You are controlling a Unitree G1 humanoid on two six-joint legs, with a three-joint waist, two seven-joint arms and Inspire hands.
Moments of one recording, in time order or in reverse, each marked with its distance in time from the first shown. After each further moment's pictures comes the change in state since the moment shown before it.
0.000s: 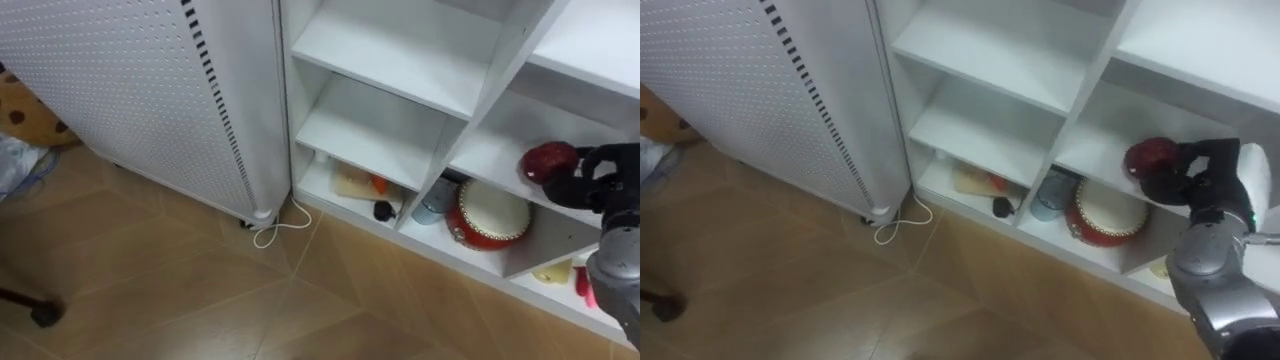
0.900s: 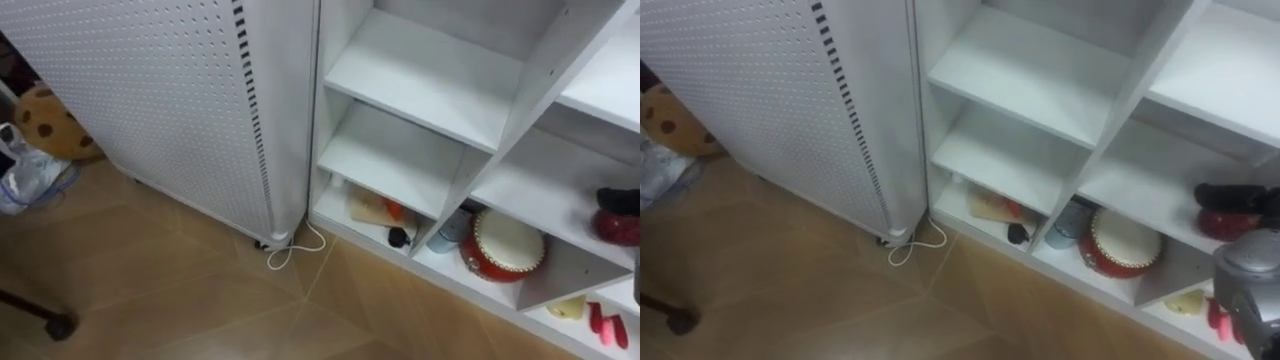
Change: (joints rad) left arm 0.070 0.018 0.008 -0.080 0.015 0.027 0.027; right arm 0.024 -0.064 -0.002 0.095 0.159 0.024 -0.060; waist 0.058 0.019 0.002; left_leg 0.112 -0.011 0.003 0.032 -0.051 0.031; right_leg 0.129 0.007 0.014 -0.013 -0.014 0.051
